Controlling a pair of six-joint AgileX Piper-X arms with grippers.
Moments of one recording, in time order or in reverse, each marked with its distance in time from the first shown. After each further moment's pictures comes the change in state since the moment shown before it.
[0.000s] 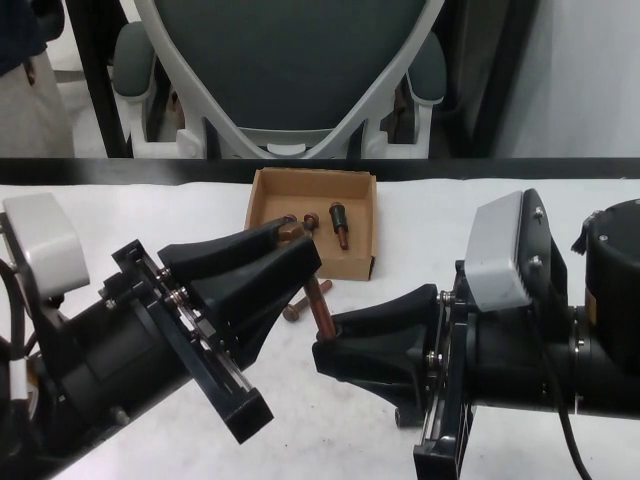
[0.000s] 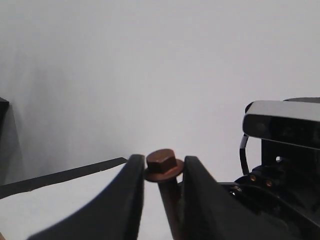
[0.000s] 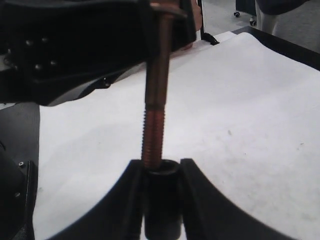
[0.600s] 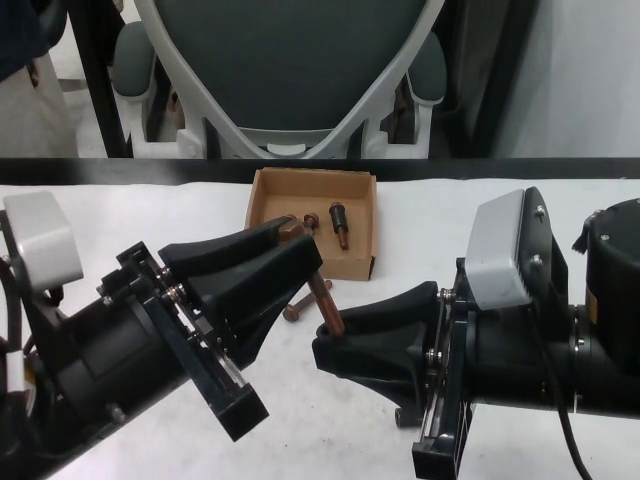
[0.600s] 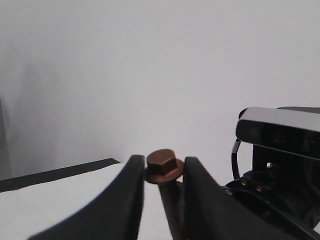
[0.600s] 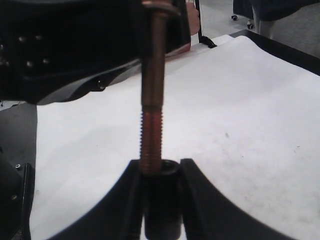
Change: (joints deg) left arm 0.0 0.0 0.0 -0.5 1.1 -2.2; right arm 0.0 0.0 0.0 -0.5 0.6 0.0
